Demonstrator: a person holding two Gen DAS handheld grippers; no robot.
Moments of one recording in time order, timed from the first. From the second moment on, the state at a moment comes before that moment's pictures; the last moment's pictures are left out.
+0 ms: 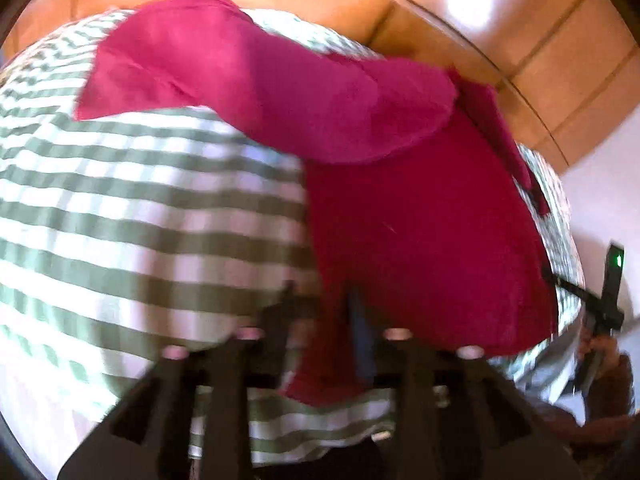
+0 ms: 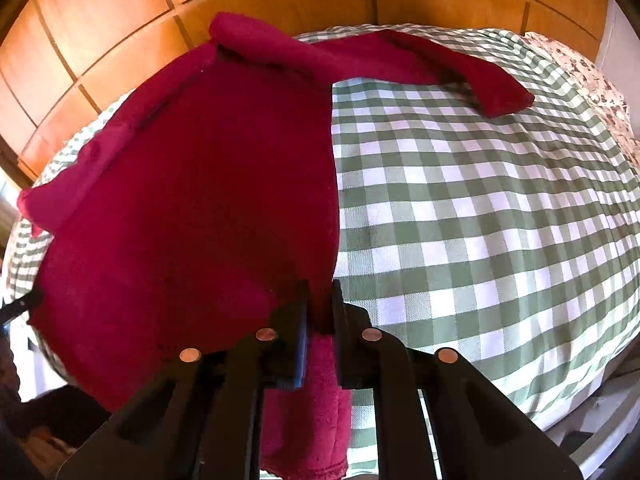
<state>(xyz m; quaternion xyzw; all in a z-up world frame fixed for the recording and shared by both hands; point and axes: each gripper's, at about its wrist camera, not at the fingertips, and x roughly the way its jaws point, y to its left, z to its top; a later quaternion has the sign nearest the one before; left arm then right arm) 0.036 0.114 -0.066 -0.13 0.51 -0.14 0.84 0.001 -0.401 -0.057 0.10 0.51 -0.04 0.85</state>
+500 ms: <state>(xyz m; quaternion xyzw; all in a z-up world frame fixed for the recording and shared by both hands) 0.106 0.196 -0.041 0.06 0.41 0.07 0.91 0.050 -0.303 -0.030 0.06 0.47 0.05 0.88</state>
